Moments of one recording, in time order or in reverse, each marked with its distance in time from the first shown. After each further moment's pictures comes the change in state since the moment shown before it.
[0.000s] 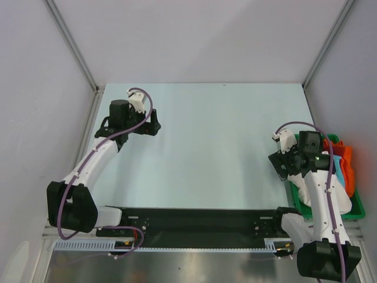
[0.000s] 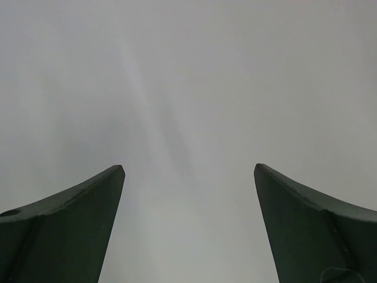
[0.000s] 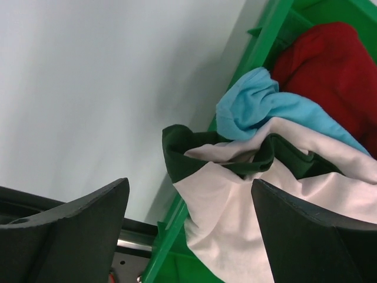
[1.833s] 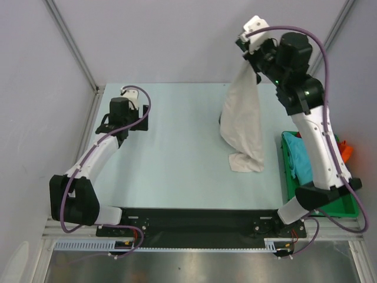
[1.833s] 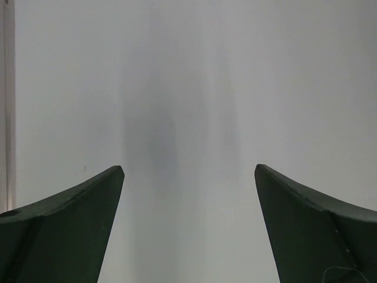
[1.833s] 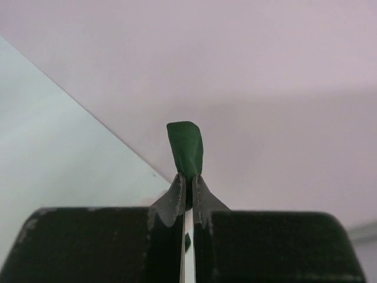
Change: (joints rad) left arm 0.020 0.066 0.033 0.010 -0.339 0.052; right arm 0.505 0.617 1.215 0.364 0.065 0.040
